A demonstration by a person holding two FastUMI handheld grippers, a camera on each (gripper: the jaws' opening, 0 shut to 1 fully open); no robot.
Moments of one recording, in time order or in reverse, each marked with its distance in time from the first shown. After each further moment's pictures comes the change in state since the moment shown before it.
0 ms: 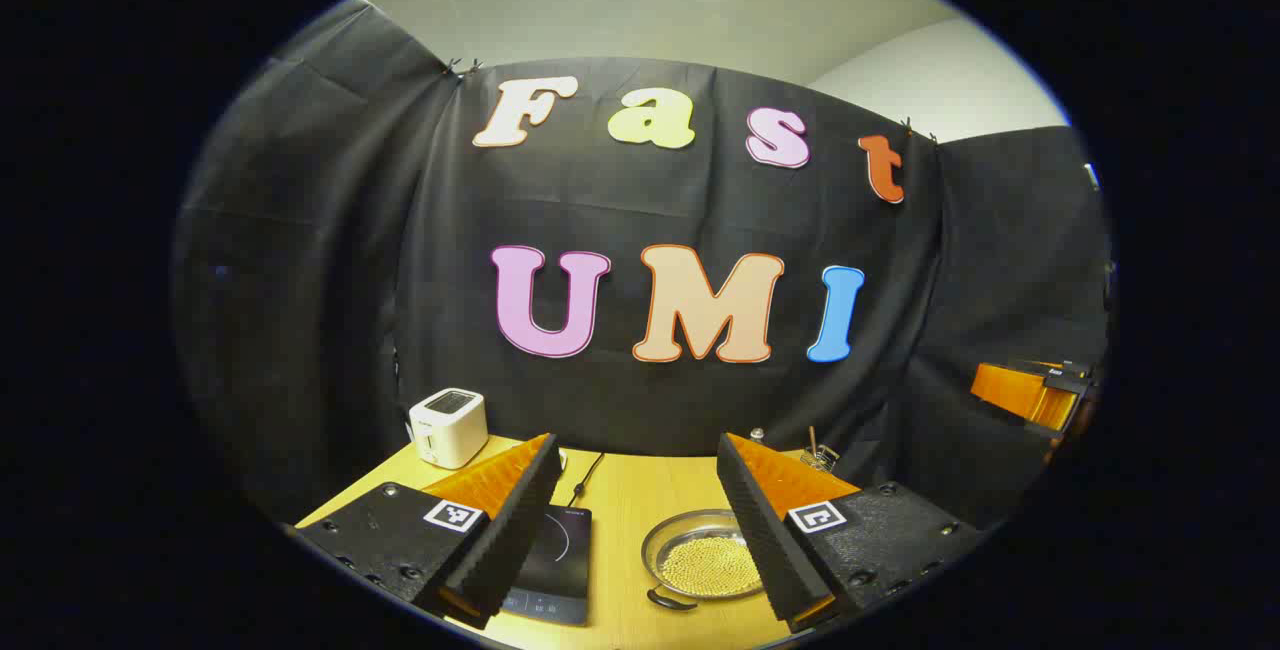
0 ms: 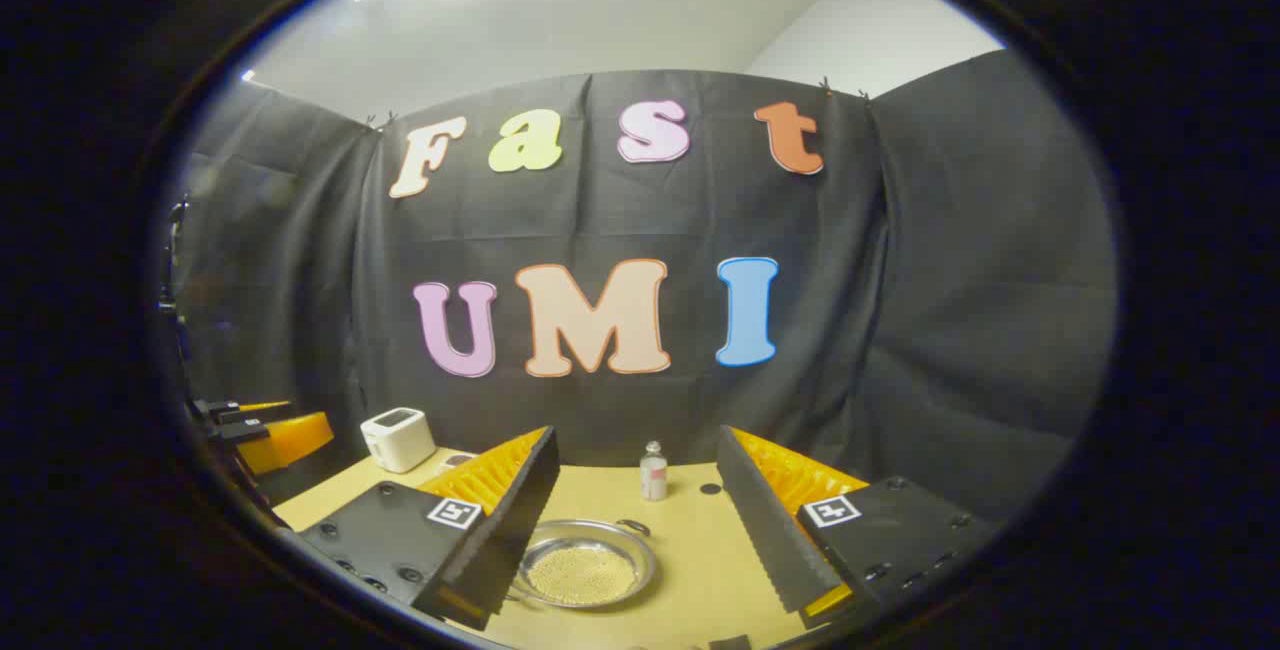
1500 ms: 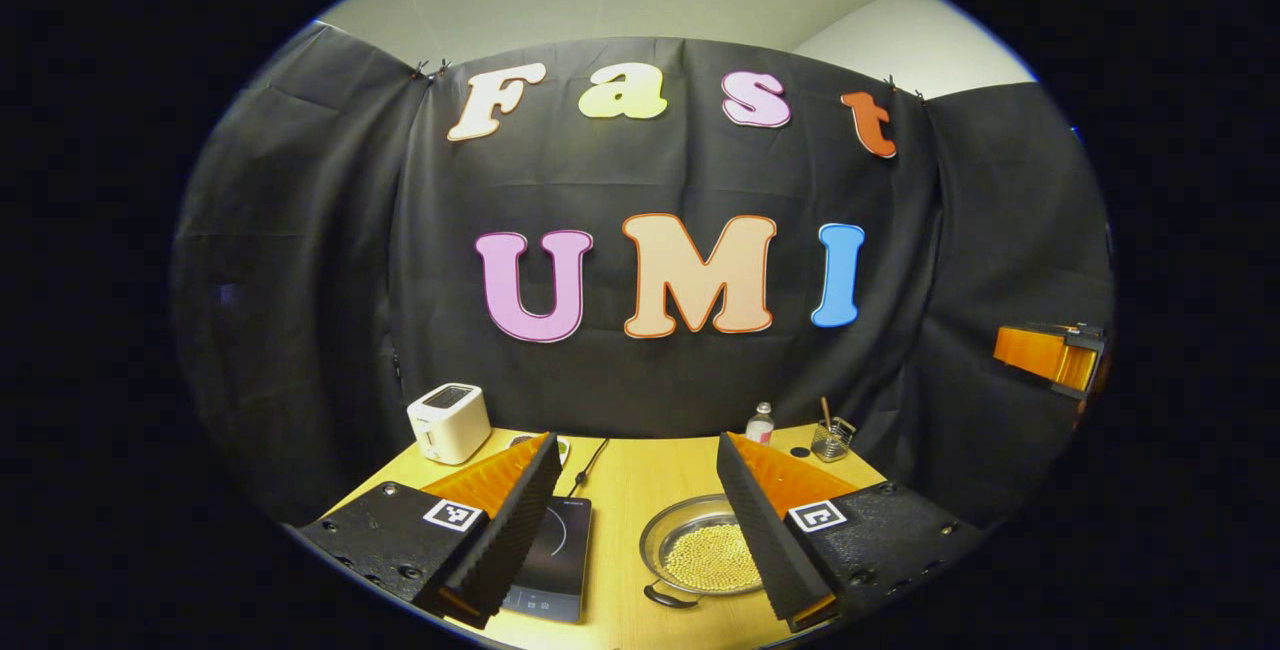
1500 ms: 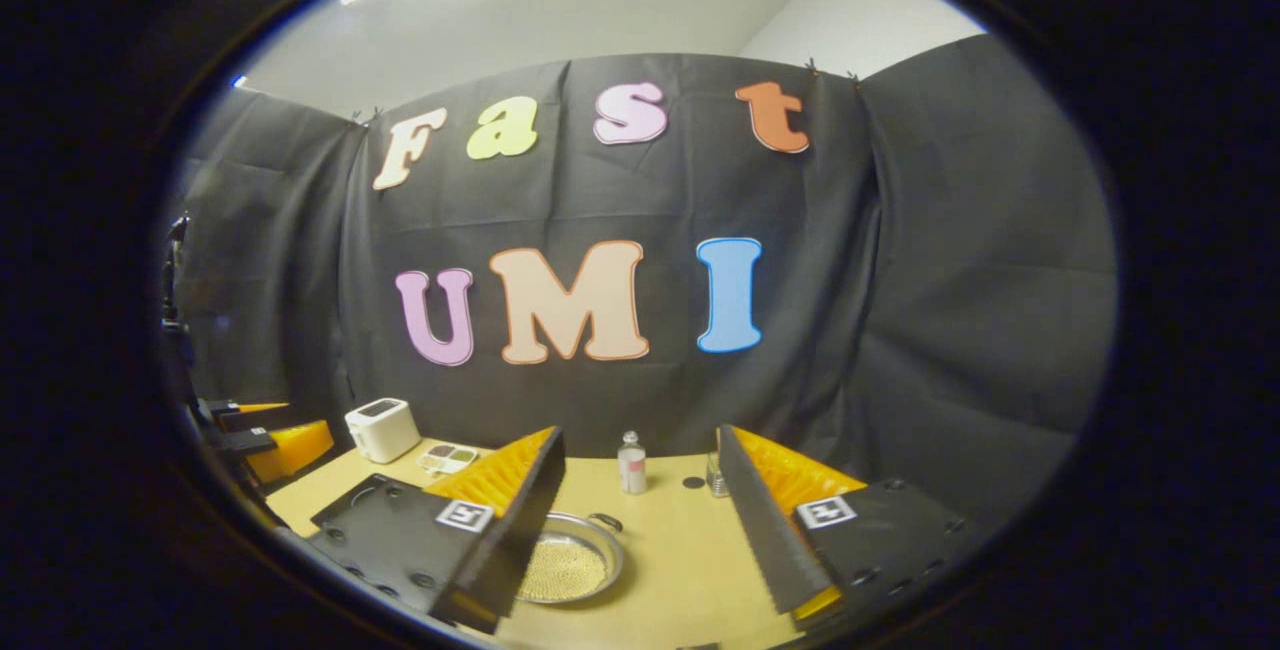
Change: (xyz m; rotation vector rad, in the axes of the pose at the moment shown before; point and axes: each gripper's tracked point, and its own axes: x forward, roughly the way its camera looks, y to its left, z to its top) left arm 0.016 -0.030 -0.029 0.075 0.067 0.054; right arm 0.033 -0.036 -0.024 0.037 0.030 0.047
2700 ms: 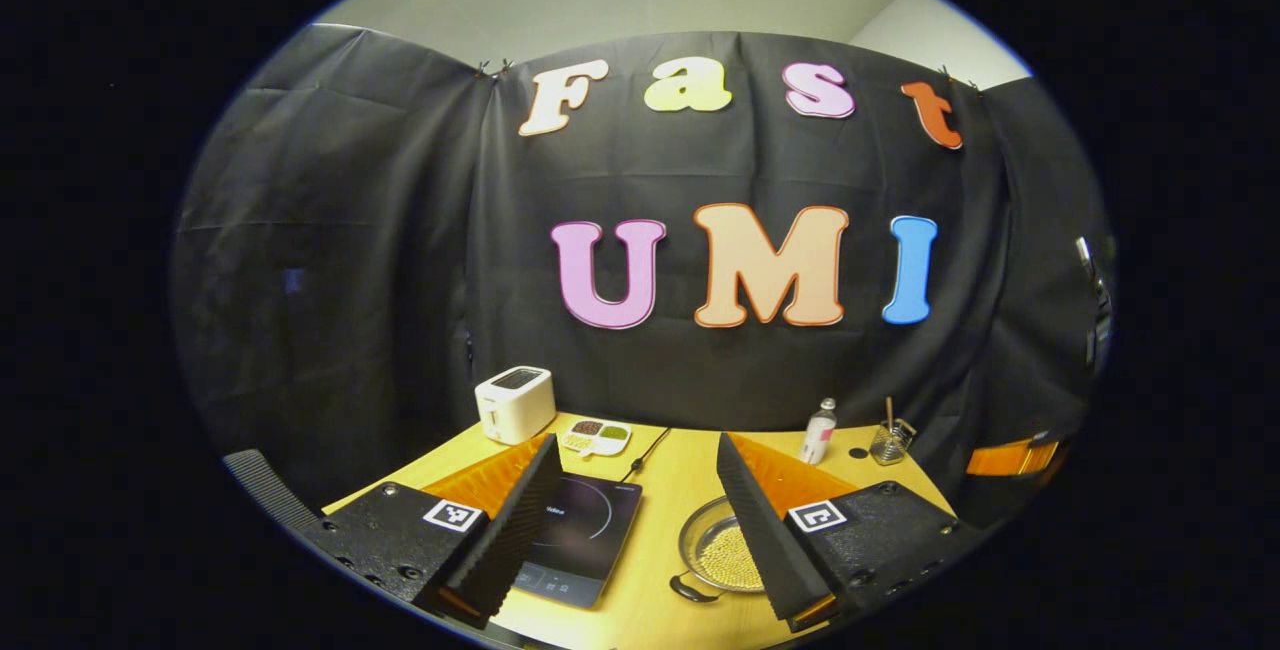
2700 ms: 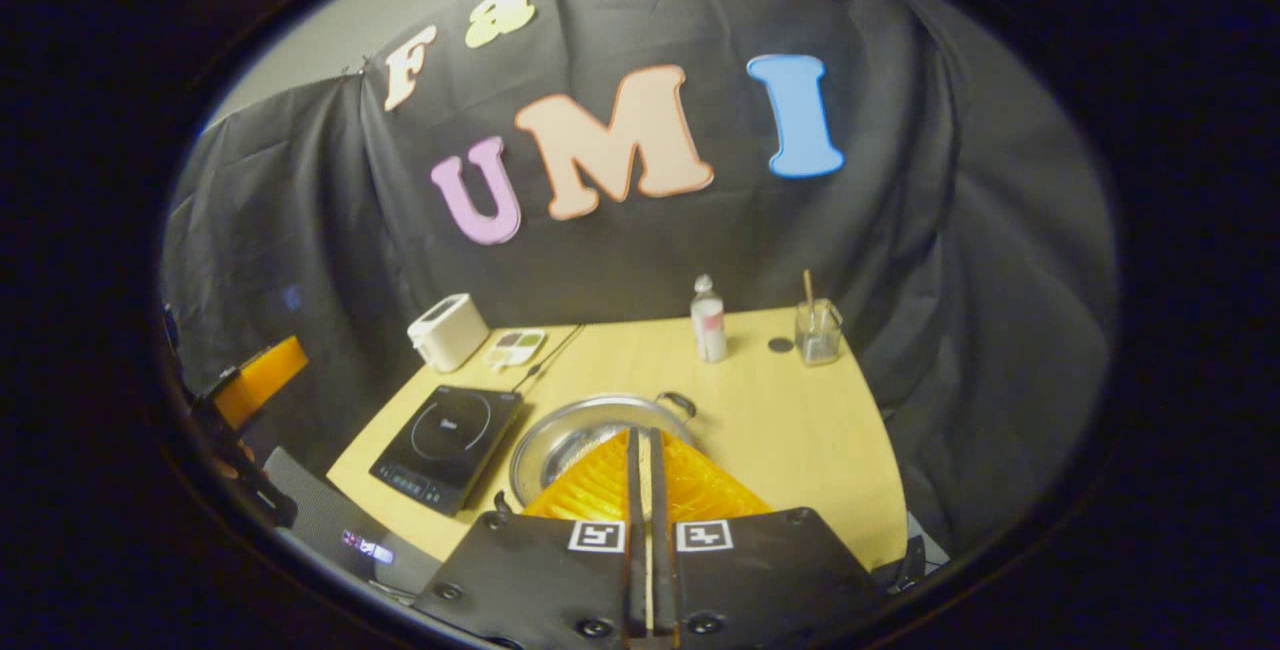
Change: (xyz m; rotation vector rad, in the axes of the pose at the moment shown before) left arm -0.014 0.037 -0.027 -0.033 0.029 0.246; right arm 0.035 0.033 -0.187 0.080 0.548 0.235
